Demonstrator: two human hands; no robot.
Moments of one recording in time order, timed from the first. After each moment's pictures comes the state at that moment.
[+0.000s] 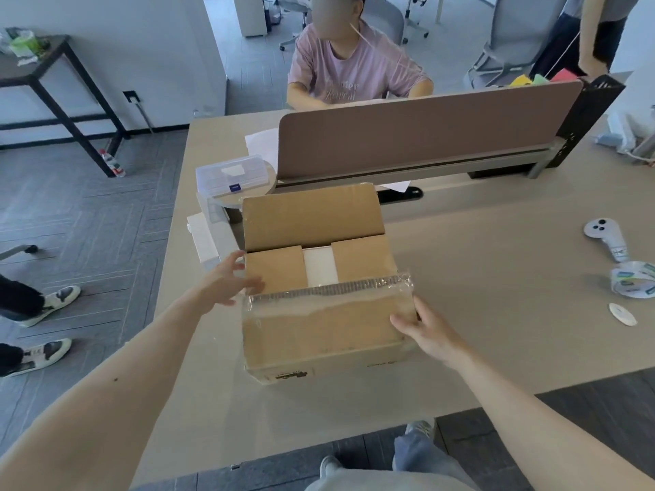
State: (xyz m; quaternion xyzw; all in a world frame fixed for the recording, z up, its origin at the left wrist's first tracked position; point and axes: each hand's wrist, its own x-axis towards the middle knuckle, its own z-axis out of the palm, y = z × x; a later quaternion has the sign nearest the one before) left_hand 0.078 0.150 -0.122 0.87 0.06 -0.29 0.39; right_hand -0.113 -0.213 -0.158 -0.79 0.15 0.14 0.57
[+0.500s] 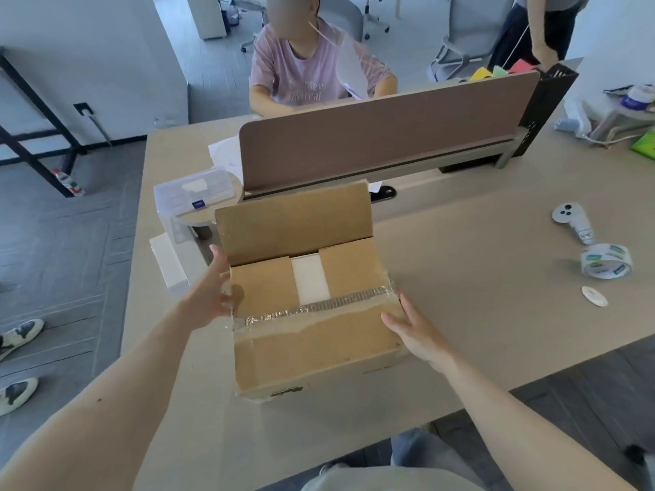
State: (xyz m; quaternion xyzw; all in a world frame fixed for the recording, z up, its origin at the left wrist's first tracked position) left_hand 0.100 0.113 -0.121 0.69 0.16 -0.36 0.61; right_hand -0.104 -0.220 -0.158 -0.79 0.20 0.12 0.57
